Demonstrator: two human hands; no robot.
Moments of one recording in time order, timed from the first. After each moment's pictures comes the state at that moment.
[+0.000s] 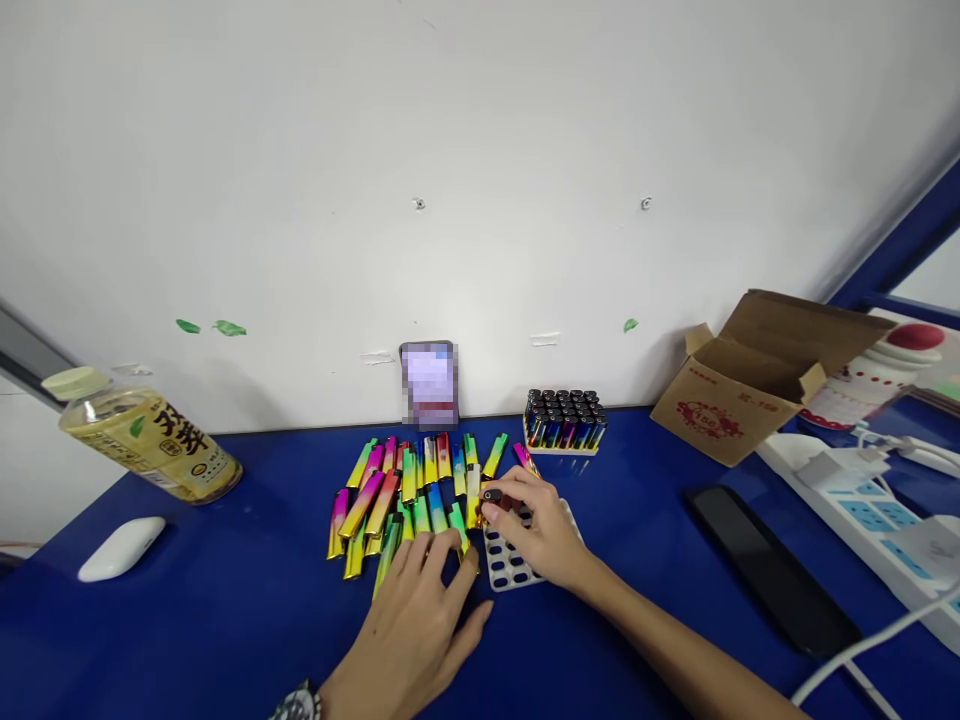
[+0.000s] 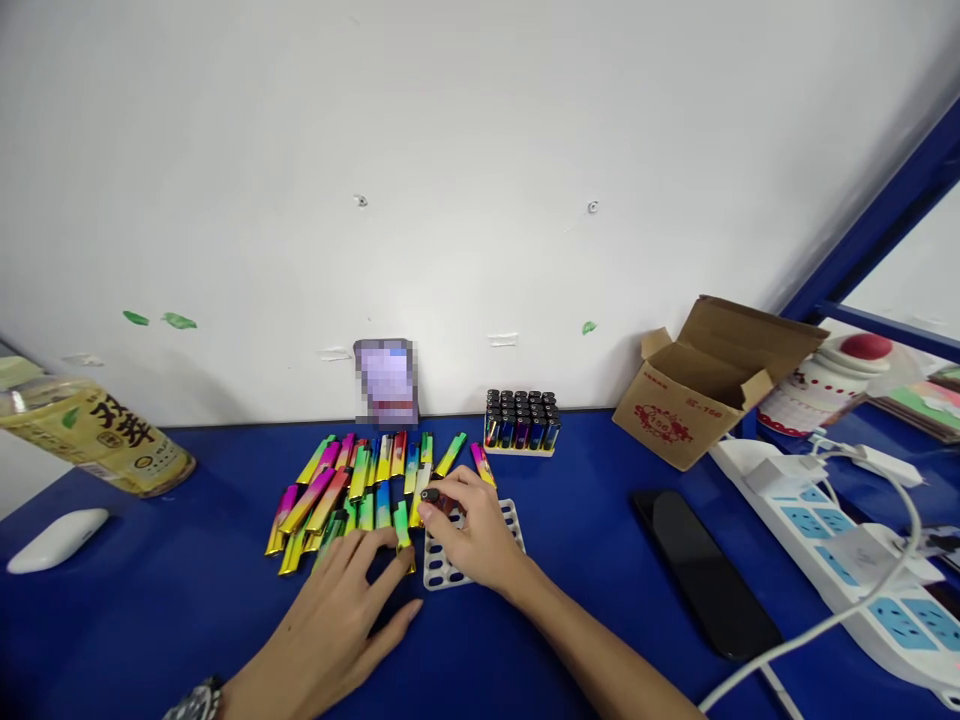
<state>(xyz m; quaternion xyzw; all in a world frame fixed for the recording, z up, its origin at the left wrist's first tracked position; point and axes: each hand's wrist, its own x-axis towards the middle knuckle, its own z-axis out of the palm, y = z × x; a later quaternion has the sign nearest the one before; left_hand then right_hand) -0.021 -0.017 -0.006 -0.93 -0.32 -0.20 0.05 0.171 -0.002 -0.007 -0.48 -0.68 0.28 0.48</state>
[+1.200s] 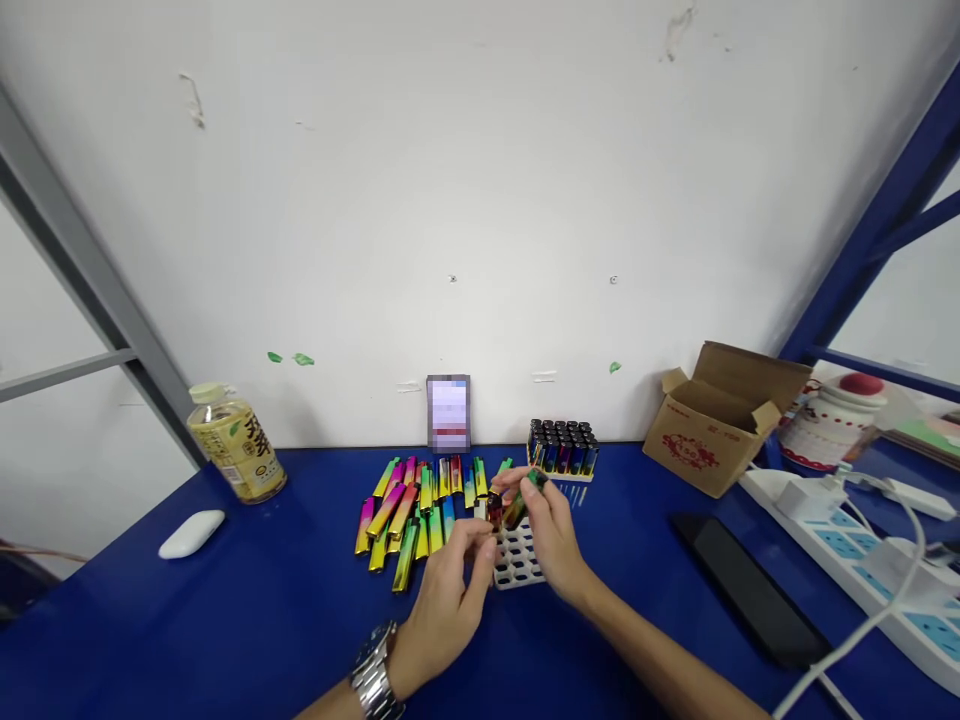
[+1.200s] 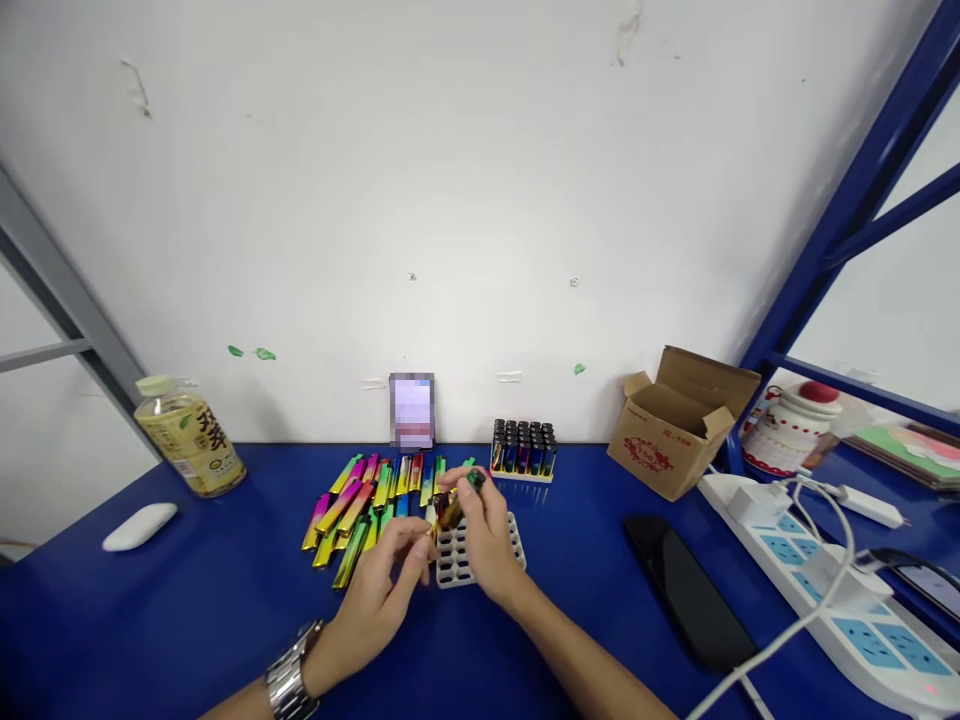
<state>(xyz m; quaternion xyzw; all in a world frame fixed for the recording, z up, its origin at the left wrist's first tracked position) 0.004 -0.023 -0.003 -0.77 -0.36 -0.40 -0.34 0.155 -0.011 0.011 -0.40 -0.53 0.35 0.66</state>
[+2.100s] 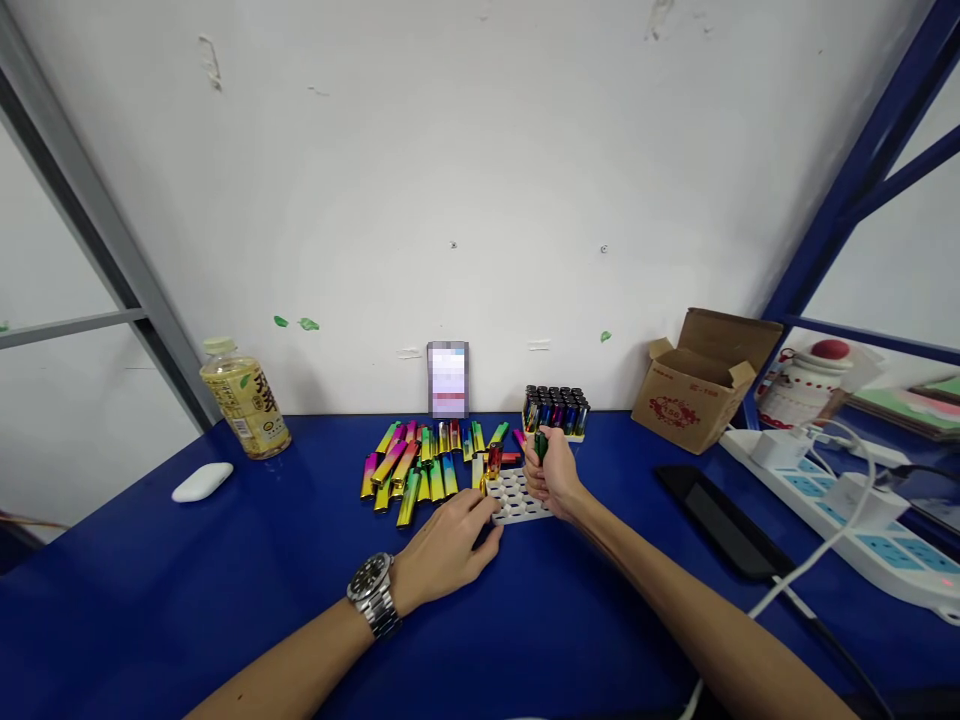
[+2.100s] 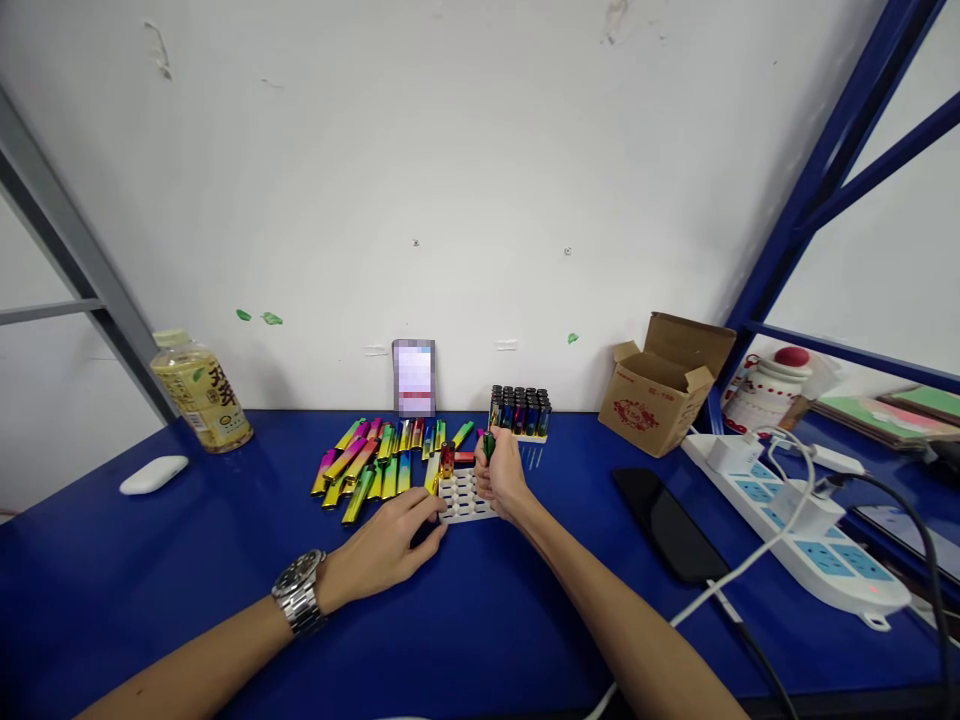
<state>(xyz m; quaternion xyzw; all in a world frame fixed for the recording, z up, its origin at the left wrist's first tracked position) -0.006 -0.021 -0.018 -0.93 -0.27 -0.22 -0.09 0.170 -0.008 0.008 -0.47 -0.28 0.58 0.61</state>
